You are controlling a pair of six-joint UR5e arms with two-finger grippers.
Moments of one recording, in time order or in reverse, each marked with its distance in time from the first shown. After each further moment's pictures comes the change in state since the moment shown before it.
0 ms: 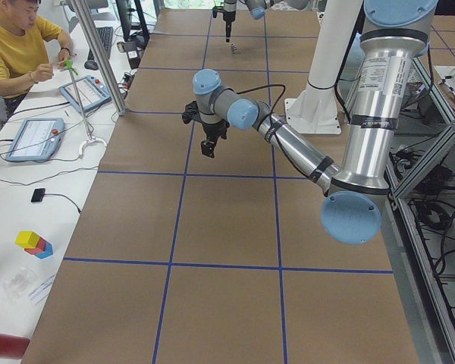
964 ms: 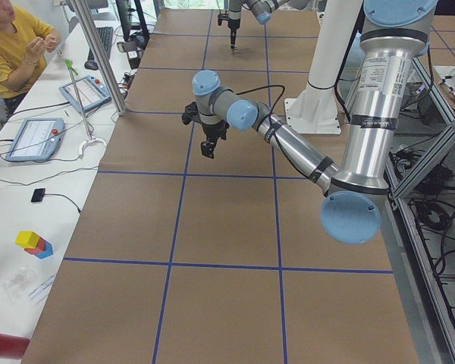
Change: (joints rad) left arm 0.001 0.000 0.008 -0.001 0.000 -0.001; right arm -0.092 -0.028 -0.016 0.045 -0.058 0.067
